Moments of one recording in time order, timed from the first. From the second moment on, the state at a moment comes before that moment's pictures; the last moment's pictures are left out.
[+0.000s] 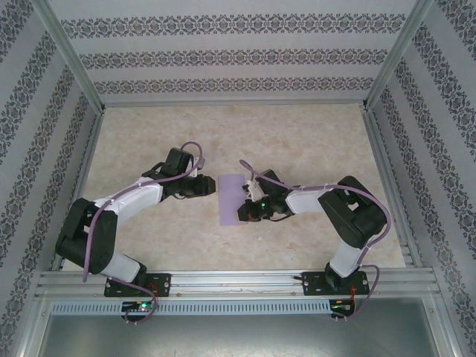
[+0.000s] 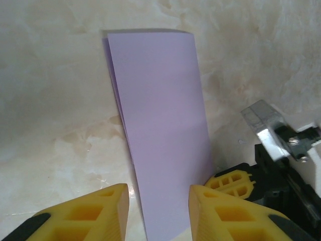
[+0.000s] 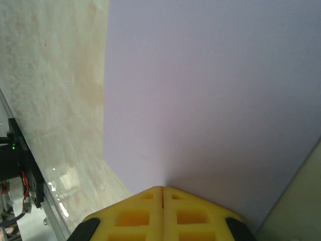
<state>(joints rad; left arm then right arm) -0.38 1.49 0.84 -0.30 0.44 -0.53 0.62 1.74 0.72 -0.01 -0.67 0.55</state>
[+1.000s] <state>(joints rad) -0.44 1.56 0.74 -0.23 0.50 -0.71 0.53 1.77 0.80 -0.04 -0.59 0.55</state>
